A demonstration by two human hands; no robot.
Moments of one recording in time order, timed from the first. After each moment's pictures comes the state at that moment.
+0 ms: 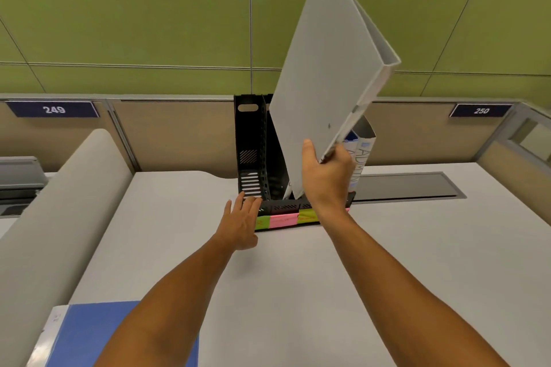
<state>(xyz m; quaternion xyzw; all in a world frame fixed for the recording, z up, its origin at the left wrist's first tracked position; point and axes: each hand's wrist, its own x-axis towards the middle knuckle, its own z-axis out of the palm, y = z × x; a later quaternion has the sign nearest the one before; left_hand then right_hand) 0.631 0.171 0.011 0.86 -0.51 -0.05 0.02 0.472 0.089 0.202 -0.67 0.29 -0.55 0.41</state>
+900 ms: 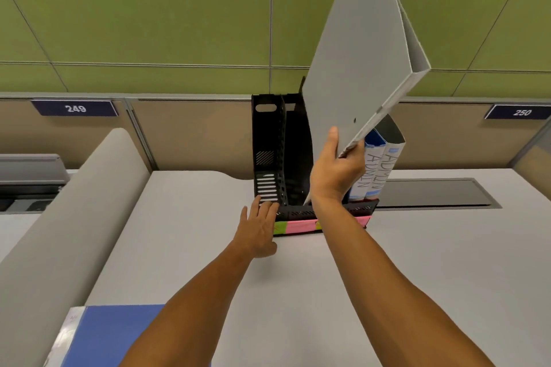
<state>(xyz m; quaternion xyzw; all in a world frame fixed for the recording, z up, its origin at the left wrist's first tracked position) 0.628 0.168 0.009 0.86 -0.50 -0.07 0.01 0.540 0.063 0.178 -0.51 0.34 -0.68 0.40</state>
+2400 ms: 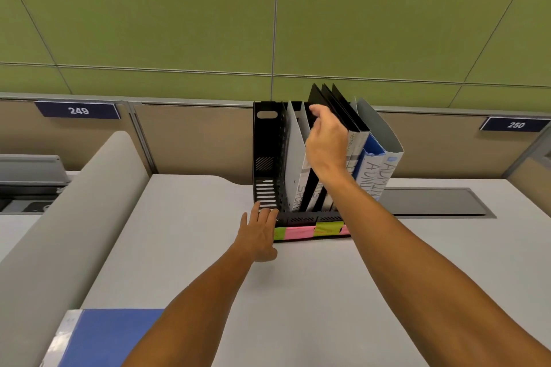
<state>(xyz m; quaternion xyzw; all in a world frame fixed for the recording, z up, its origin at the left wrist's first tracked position) 0.625 0.164 0.017 0.87 -0.49 -0.11 0.01 0.561 0.019 0.209 -0.81 0.27 -0.46 0.26</state>
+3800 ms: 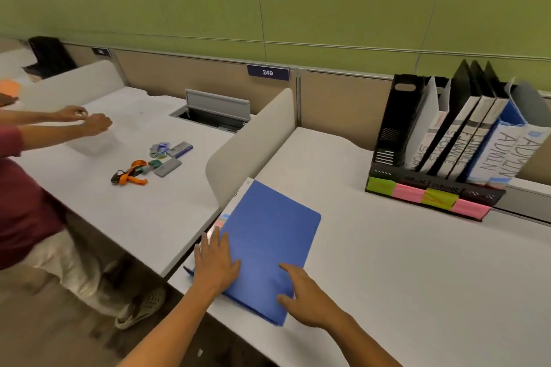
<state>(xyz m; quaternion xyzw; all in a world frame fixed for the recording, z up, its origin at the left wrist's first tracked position) 0.436 0.579 0.008 0.99 -0.04 -0.10 0.05 0.336 0.351 0.000 -0.88 -0.02 0.21 0.43</state>
